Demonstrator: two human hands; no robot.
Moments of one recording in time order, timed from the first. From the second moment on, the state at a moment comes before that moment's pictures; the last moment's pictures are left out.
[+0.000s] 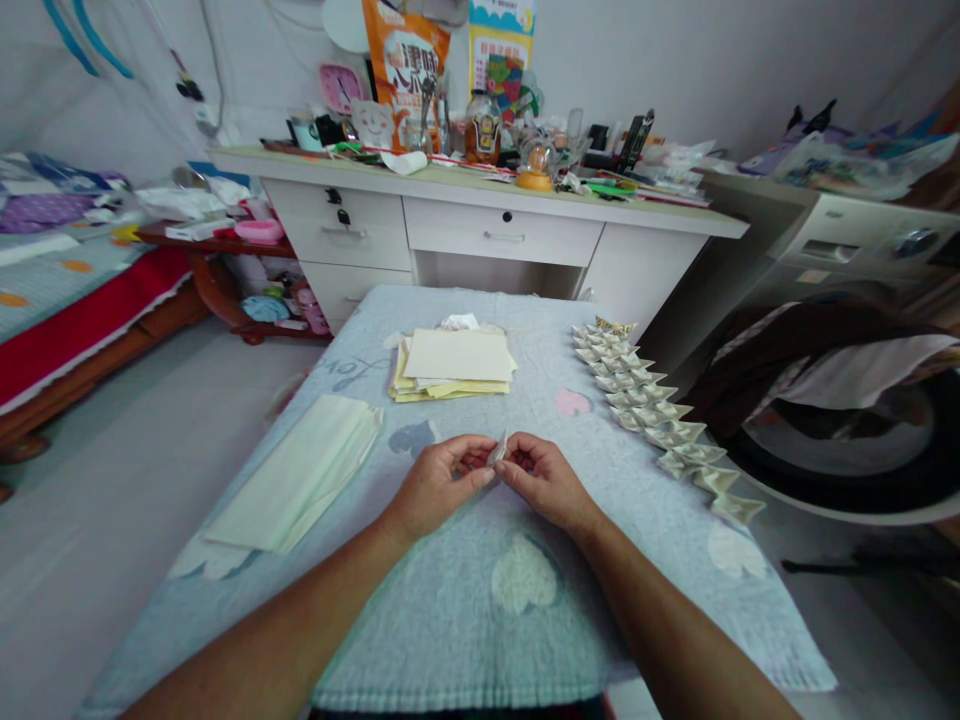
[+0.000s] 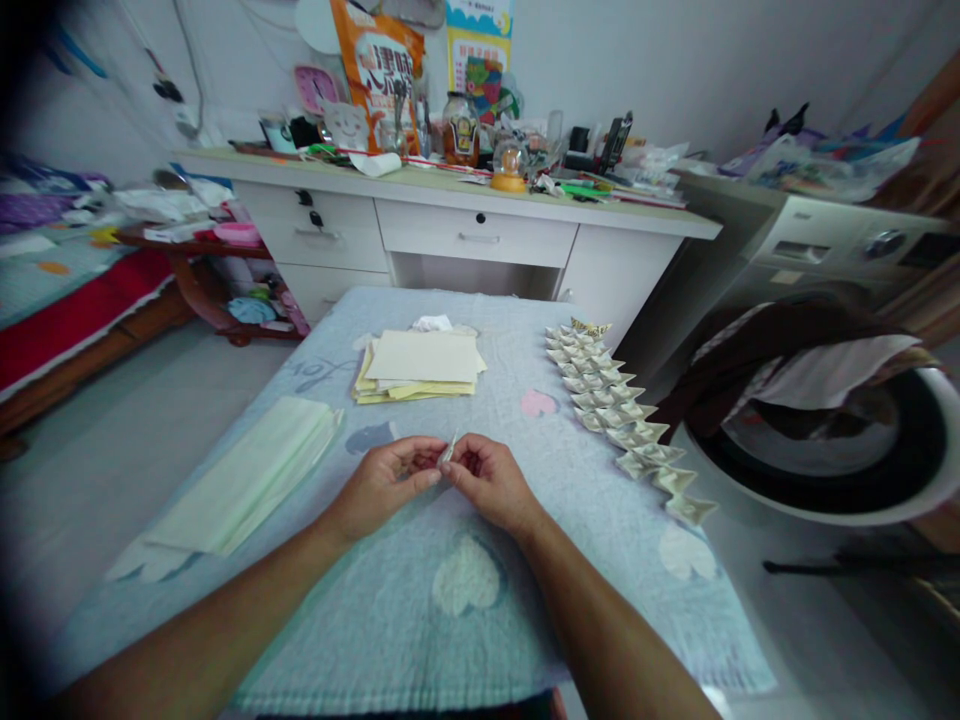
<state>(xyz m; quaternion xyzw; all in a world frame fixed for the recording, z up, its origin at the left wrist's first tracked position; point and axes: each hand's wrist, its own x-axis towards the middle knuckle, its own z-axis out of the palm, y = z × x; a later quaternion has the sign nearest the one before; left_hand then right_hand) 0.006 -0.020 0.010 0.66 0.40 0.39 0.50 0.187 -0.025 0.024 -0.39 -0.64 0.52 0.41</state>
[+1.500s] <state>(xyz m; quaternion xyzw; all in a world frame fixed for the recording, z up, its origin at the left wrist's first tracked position) 0.007 -0.024 0.017 0.66 0.45 0.43 0.43 0.183 -0.023 0.010 -0.36 -0.53 0.64 0.43</state>
